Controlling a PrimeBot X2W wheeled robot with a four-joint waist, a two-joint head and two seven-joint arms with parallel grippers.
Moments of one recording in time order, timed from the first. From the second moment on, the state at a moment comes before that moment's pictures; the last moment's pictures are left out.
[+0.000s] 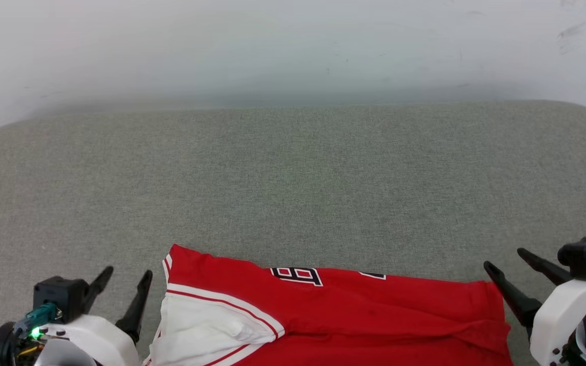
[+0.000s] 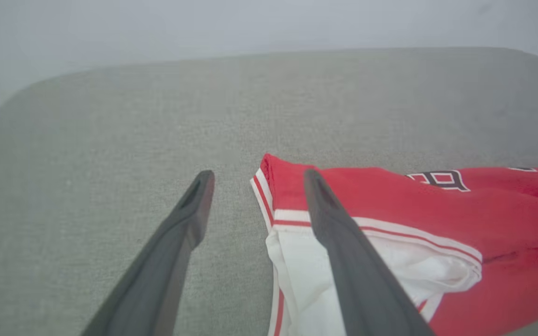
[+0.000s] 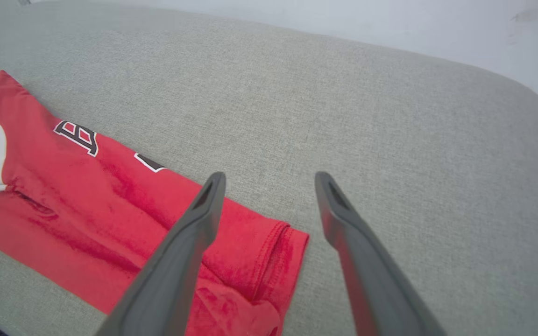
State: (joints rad) left arm -0.26 0.94 -0.95 -0.06 -1.12 0.40 -0.26; right arm -0.06 -0.51 0.21 0.00 0.52 0.13 0.29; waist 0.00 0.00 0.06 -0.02
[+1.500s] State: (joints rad) left arm 0.16 0.15 0.06 -0.15 -0.08 0.26 -0.26; right arm -0.05 -0.52 0.28 0.28 0.58 0.13 0.51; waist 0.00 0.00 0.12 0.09
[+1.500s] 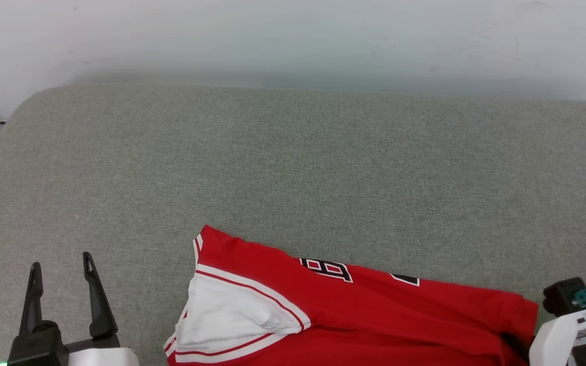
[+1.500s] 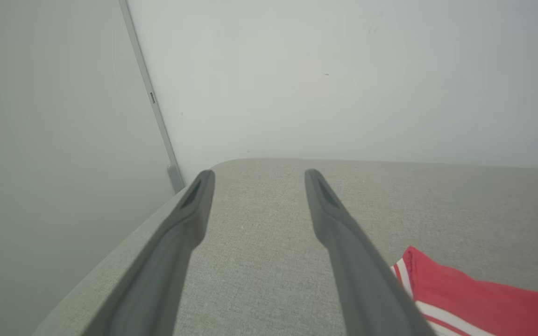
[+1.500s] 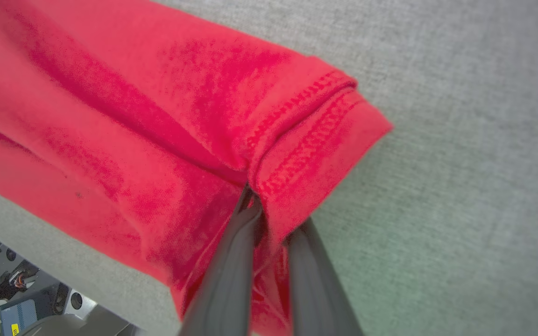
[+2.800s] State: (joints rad) left arm 0.17 0.10 0.03 -0.14 0.00 0.18 -0.26; right arm -0.05 -0.54 0.29 -0.19 0.55 0.13 0.61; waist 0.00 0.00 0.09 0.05
